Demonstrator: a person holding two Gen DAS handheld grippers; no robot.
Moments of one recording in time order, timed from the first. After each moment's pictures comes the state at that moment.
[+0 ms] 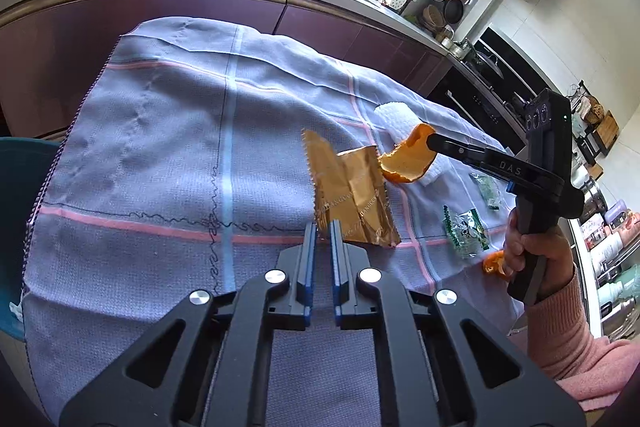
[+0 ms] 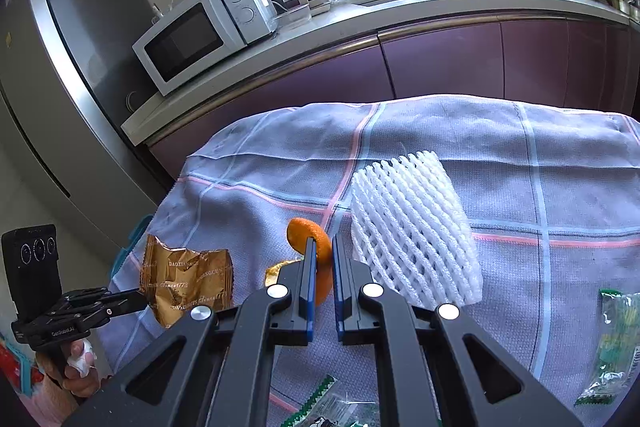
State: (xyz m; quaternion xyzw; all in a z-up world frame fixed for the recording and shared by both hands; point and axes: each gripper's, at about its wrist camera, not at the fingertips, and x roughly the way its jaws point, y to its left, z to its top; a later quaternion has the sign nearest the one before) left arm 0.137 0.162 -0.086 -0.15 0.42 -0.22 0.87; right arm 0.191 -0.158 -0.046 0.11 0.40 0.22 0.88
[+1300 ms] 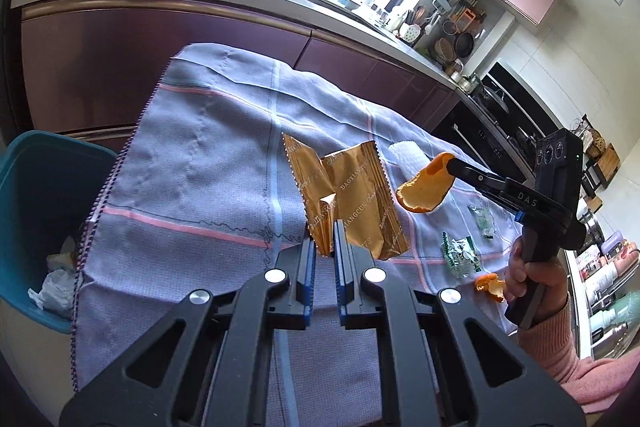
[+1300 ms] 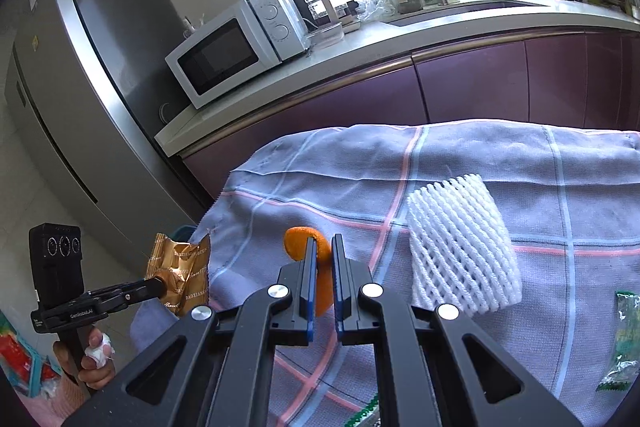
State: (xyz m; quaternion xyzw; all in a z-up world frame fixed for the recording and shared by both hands) left arm 0.112 0.213 -0.056 -0.19 0.38 -0.19 0.89; right arm 0.168 -0.134 -0.015 0.13 0.36 0.27 0.88
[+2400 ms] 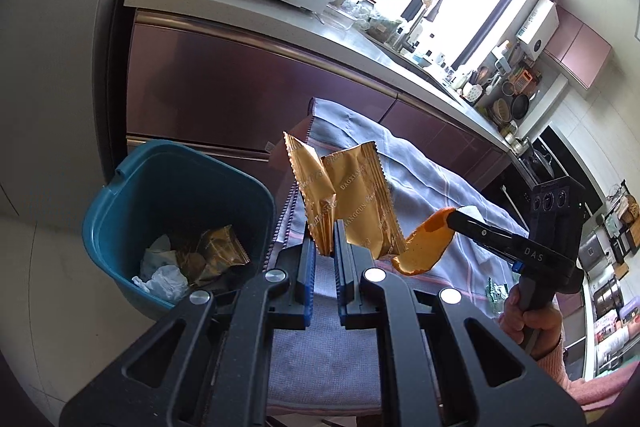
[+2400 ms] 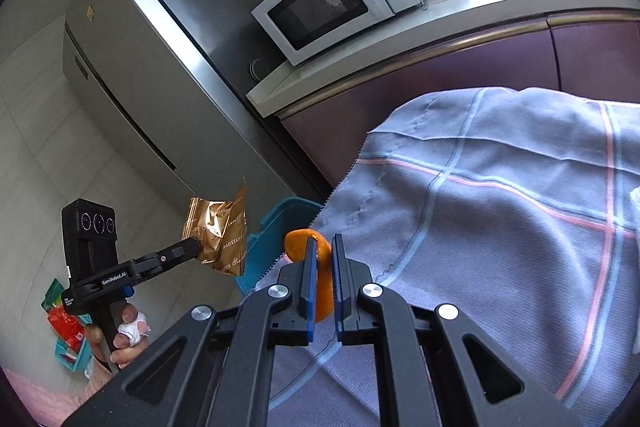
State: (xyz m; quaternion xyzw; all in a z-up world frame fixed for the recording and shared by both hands) left arm 0.052 0.350 -0.015 -0.24 0.34 -0.06 0.91; right arm 0.176 0.007 -0.020 0.15 0.40 0.43 0.80
